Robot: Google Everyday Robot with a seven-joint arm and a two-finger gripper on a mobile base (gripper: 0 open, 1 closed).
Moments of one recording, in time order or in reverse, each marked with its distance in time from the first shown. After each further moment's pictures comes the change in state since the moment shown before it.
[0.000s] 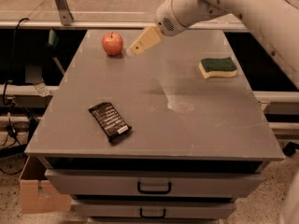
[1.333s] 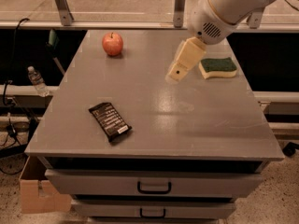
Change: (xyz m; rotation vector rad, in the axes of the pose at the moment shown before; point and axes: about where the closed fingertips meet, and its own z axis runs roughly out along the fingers) arm 0.054 0.076 -0.129 -0.040 0.309 -0.180
